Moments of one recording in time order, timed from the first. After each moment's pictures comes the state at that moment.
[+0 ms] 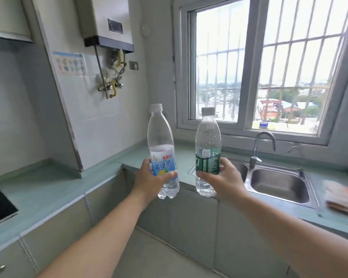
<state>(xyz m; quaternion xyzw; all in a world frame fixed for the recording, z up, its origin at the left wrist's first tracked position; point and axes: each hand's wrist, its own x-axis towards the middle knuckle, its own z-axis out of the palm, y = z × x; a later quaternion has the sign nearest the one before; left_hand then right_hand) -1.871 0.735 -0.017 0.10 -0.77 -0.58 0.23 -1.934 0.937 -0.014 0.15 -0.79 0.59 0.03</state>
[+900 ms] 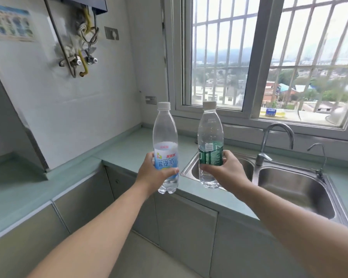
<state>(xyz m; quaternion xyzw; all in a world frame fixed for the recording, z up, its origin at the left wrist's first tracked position) -2.105 0.699 -0.071 0.12 -0.80 -0.57 0.17 -2.166 0.905 -0.056 0.11 -0.80 0.59 -0.02</state>
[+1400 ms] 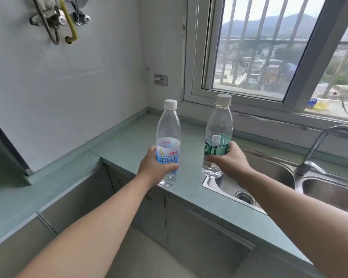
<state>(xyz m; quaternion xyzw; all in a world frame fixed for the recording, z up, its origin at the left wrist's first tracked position) -2.290 0.524 -0.119 0.19 -0.81 -0.55 0.12 -2.366 0.729 -0.089 0.06 -0.84 0.54 -0.05</state>
